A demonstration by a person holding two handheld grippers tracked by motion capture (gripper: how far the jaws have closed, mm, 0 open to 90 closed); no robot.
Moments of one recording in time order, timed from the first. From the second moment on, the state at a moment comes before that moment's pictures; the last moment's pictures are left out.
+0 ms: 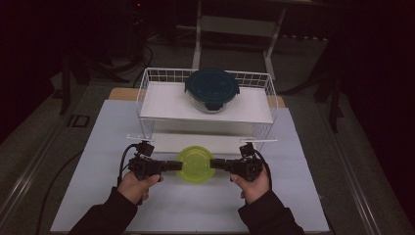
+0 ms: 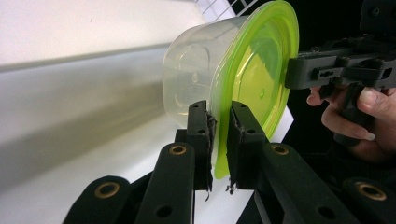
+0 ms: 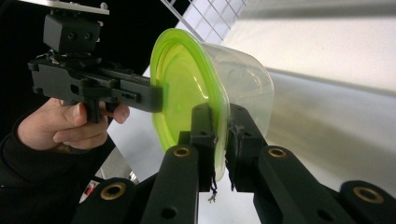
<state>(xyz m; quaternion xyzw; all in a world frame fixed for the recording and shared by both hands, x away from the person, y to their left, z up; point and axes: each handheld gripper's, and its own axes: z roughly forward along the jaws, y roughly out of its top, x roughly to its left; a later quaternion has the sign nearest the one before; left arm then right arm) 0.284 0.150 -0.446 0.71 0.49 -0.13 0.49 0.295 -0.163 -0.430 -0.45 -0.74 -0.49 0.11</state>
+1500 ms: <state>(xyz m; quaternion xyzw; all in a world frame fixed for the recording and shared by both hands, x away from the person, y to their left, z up) 0.310 0.145 -0.308 0.72 0.44 -0.06 0.54 0.311 -0.172 -0.303 -0.41 -0.71 -0.57 0.03</state>
